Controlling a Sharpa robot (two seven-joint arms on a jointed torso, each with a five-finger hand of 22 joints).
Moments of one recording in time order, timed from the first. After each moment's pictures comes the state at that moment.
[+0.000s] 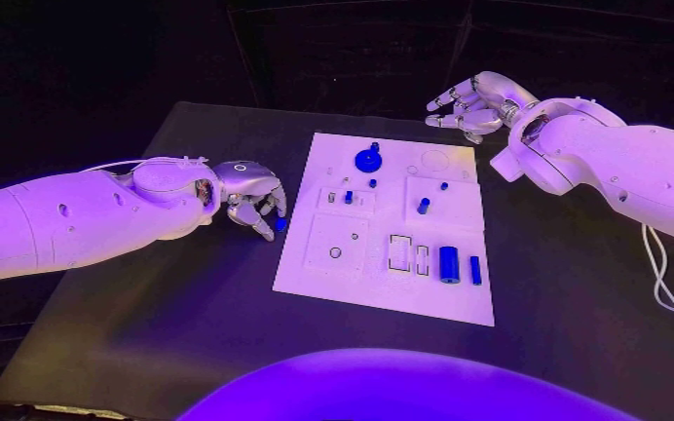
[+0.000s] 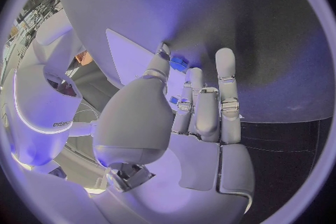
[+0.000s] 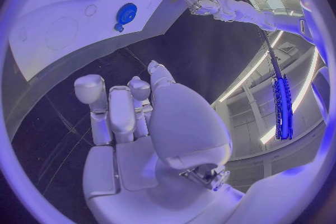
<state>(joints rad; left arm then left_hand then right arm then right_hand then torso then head) 1.21 -1.02 -0.24 1.46 -1.65 -0.18 0.19 1.26 -0.12 -0.08 -0.02 0.05 1.03 0.10 0.23 0.08 0.93 0.03 0.99 0.54 1.39 -0.04 1.37 1.24 0.17 1.24 0.07 0.59 0.91 1.29 -0.70 -0.05 1.30 -0.93 -0.28 0.02 1.43 0.04 -0.09 0.15 0.39 0.87 0.16 0.13 0.07 1.23 0.07 1.06 1.04 1.46 0.00 1.25 1.13 0.12 1.19 0.10 1.21 0.97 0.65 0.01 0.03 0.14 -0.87</state>
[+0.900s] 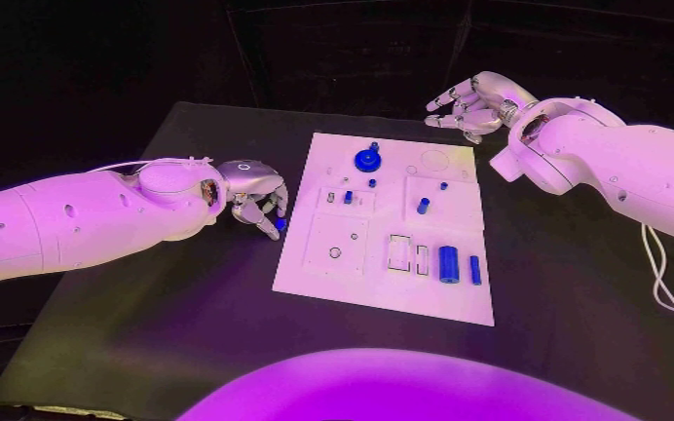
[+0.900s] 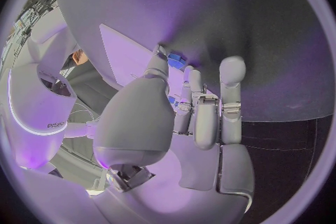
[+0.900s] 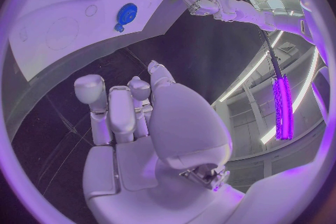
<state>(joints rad) 1.21 -1.00 -0.24 1.47 -1.65 -0.18 0.13 1.30 -0.13 -0.14 0.12 0.05 1.05 0.09 0.35 0.11 0.93 0.02 1.07 0.55 1.46 -0.05 1.46 1.31 0.15 1.33 0.06 0.79 1.06 1.29 -0.70 -0.05 1.30 -0.93 -0.28 0.02 1.43 0.04 -0.09 0.15 0.39 0.87 0.16 0.13 0.07 1.23 0.07 1.06 1.04 1.46 0.00 1.25 1.13 0.12 1.19 0.10 1.21 0.97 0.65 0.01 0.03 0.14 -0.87</state>
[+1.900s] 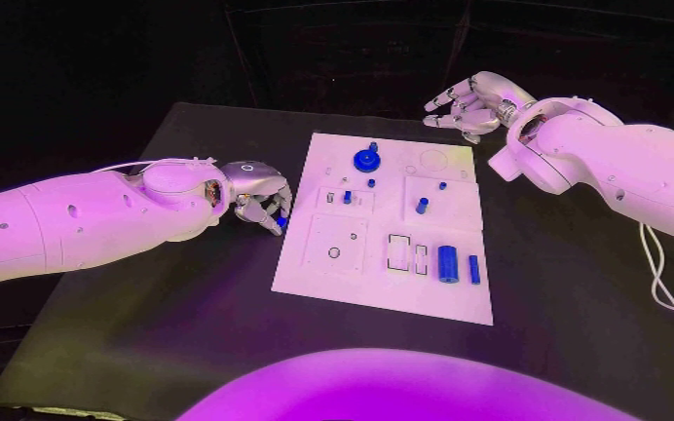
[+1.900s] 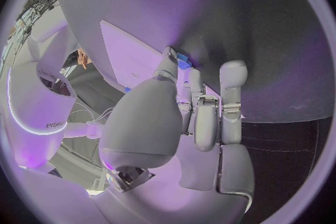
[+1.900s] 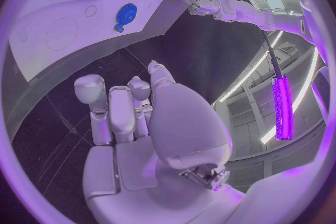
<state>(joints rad) 1.21 -0.99 -0.24 1.48 -1.65 -0.17 0.12 1.47 -0.01 -0.05 0.09 0.04 1.05 0.07 0.40 0.11 0.92 0.00 1.05 0.52 1.46 -0.06 1.46 1.31 0.15 1.34 0.05 0.81 1.09 1.29 -0.70 -0.05 1.30 -0.93 -0.28 0.02 1.43 0.04 -0.09 0.15 0.39 0.87 0.16 0.13 0.07 1.23 0.07 1.06 1.04 1.46 0.00 1.25 1.13 0.12 1.19 0.10 1.21 0.97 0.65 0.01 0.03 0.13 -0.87</state>
